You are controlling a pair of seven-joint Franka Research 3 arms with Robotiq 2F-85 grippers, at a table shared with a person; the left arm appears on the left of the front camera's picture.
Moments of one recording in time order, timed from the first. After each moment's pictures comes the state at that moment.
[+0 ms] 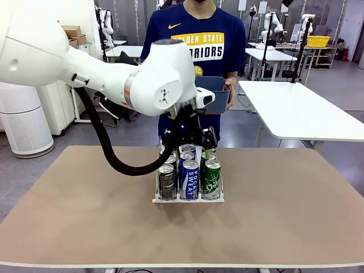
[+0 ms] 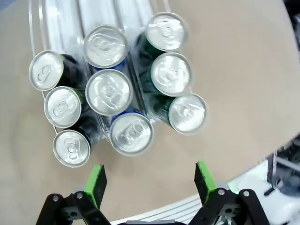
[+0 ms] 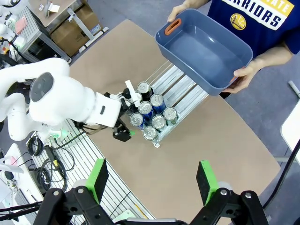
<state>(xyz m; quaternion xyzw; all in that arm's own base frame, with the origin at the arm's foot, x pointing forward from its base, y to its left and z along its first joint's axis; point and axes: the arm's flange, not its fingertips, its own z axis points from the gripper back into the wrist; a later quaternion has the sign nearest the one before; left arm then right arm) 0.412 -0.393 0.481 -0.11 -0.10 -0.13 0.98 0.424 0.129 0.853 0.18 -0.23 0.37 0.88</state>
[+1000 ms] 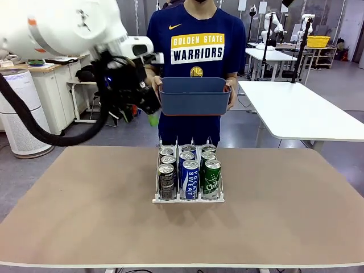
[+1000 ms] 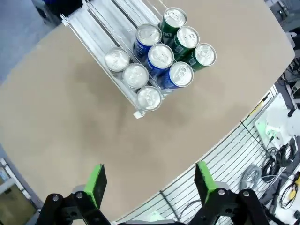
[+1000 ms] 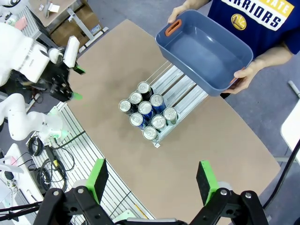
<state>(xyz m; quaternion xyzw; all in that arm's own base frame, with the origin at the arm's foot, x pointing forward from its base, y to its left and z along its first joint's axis) 0.387 -0.231 0.613 -0.10 -0.13 -0.31 0.94 0.424 0.129 0.853 0.18 -0.23 0.37 0.88</state>
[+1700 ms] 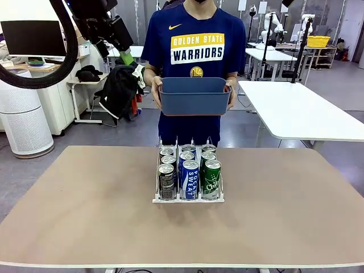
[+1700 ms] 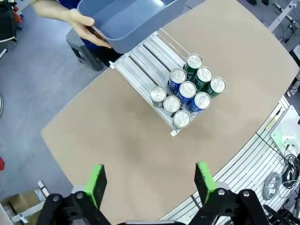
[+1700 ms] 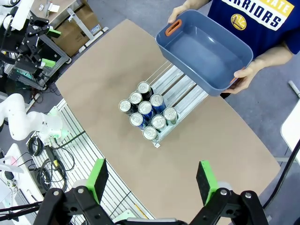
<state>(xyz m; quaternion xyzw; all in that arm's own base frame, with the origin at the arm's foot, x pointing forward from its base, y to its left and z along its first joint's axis) 0.378 -0.192 0.734 -0.05 -0.24 -0.34 0.91 0.424 0.129 0.853 0.18 -0.23 0.37 0.88</state>
